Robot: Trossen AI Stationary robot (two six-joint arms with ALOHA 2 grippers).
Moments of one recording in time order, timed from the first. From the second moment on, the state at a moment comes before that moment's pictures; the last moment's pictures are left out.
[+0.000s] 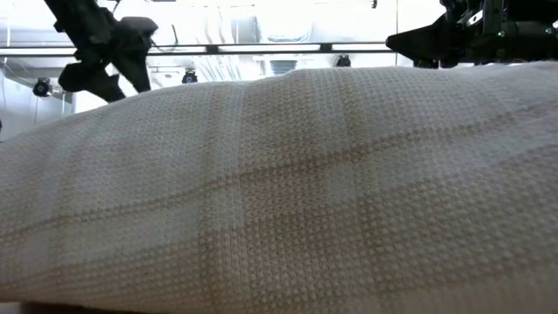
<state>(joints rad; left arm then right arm) -0.02 0.94 0.85 -0.93 -0.34 -1.02 -0.09 0.86 0.21 0.60 -0.08 -0.13</state>
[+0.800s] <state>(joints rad) -0.02 1.40 0.85 -0.96 -0.19 -1.12 -0.09 0.86 0.21 0.57 -0.08 -0.15</state>
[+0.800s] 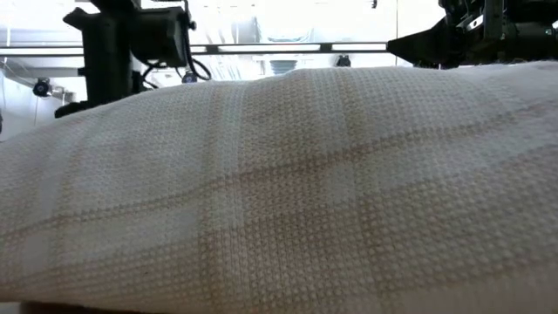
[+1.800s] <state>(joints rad) -0.02 1.60 0.86 -0.91 -0.18 -1.12 -0.09 0.86 0.21 0.56 -0.08 -0.16</state>
